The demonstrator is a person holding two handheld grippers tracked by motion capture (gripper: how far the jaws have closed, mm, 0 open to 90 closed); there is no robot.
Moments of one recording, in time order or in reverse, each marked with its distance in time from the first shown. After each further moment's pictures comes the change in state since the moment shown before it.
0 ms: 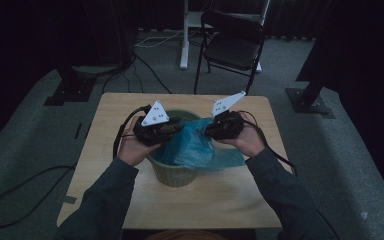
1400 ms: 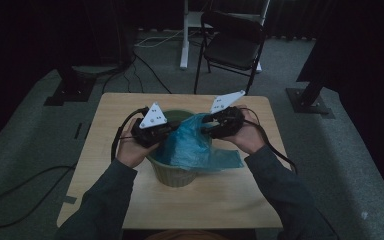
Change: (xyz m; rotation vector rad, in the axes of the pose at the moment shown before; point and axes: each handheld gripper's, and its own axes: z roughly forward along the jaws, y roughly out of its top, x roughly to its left) left arm -0.001 -0.011 -0.008 -0.004 0.034 -0.004; right arm -0.003 0.007 0.000 0.026 -0.197 -0.067
